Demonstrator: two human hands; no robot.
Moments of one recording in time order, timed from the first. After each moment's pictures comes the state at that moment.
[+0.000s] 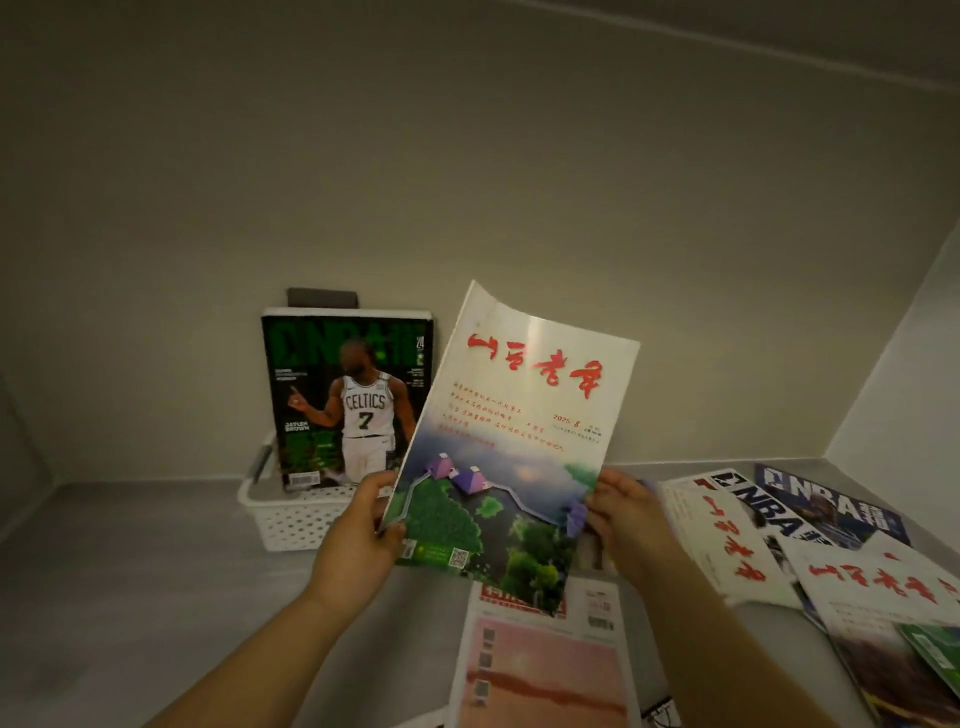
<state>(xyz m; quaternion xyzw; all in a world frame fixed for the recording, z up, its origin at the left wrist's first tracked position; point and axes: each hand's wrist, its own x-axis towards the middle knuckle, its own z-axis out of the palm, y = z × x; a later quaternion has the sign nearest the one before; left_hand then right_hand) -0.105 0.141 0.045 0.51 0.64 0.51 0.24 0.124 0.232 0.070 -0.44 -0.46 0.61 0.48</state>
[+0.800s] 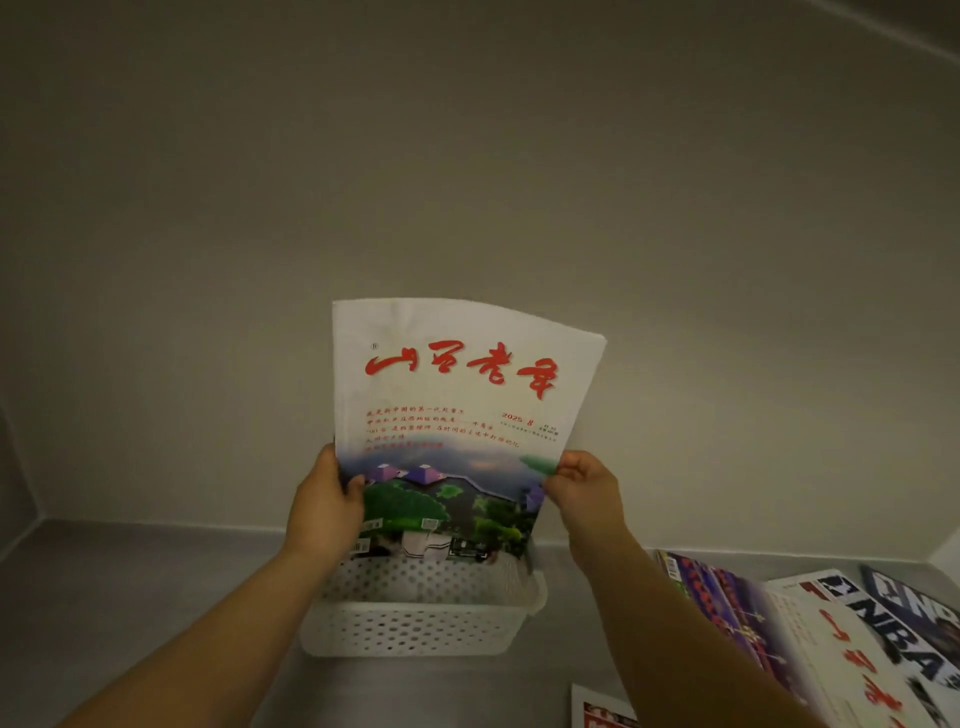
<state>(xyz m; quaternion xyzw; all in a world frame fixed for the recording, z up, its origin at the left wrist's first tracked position) -0.266 0.246 0.055 0.36 0.72 0.56 0.20 -0.077 0.325 0.089 -0.52 -0.55 0.46 0.46</state>
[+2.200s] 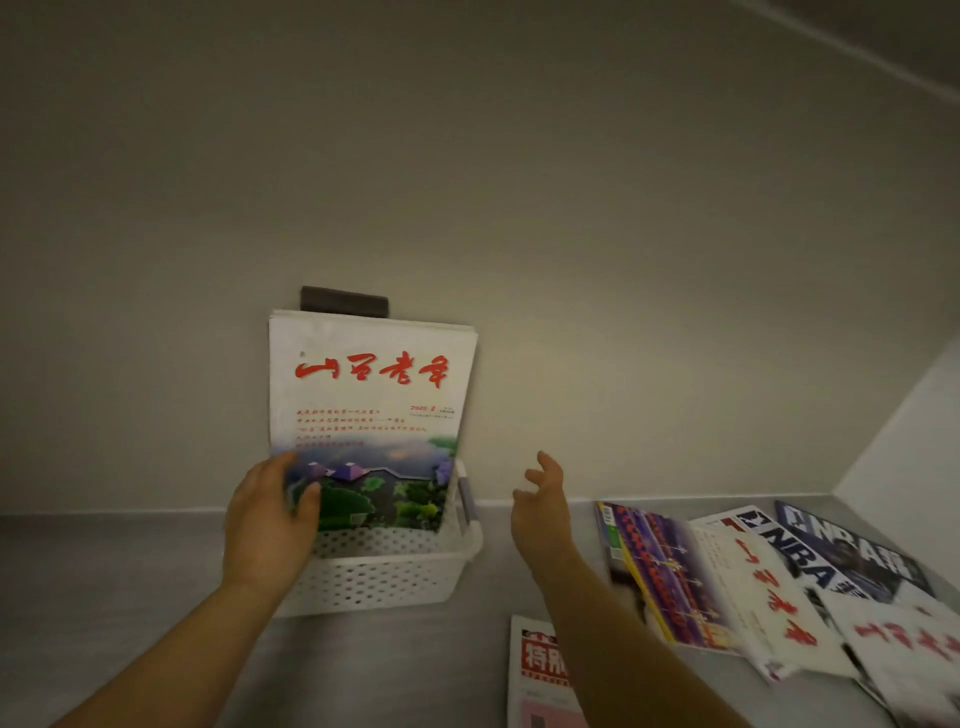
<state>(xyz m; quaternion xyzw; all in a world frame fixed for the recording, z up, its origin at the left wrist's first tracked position) -0.227 0.211 0.038 0.41 0.76 0.50 0.11 -0.027 0.284 0.058 -0.58 -0.56 0.43 0.41</state>
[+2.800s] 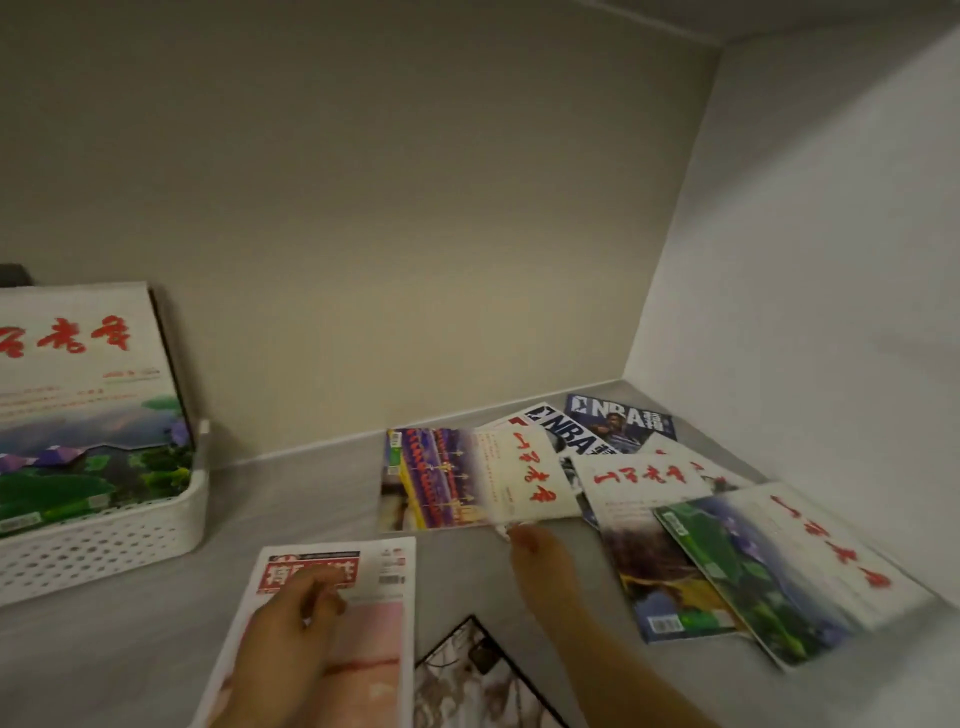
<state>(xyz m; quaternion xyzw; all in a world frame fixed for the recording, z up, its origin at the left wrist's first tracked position) 0.081 0.145 -0.003 0.50 0.67 0.46 0.29 0.295 0.213 -0.016 -0.70 -0.51 0.37 0.33</state>
